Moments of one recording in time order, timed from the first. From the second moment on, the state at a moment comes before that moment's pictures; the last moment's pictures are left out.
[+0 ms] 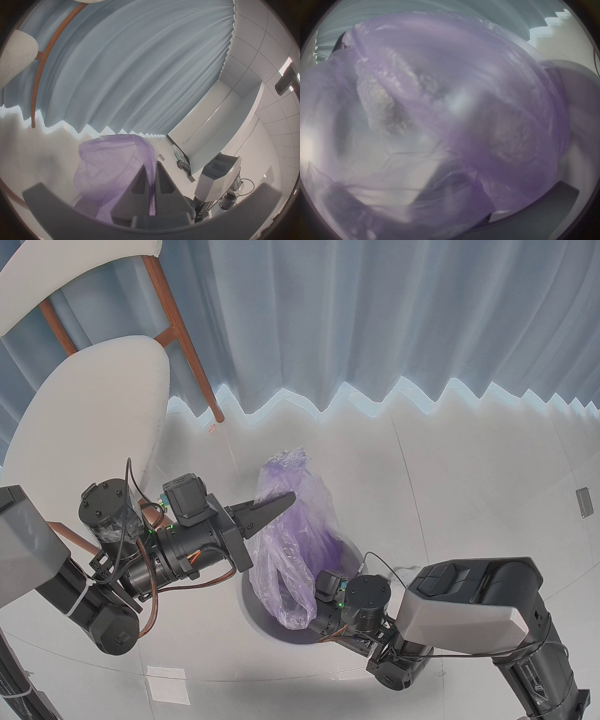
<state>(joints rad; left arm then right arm) -0.49 1.92 -0.59 -1.54 -0.56 -0.34 0.81 2.57 -0.97 -1.55 0.14 0.61</state>
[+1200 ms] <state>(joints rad) -0.46 2.01 -0.54 -1.54 -0.56 -0.31 0.90 2.12 -0.16 -1.49 0.29 0.71</state>
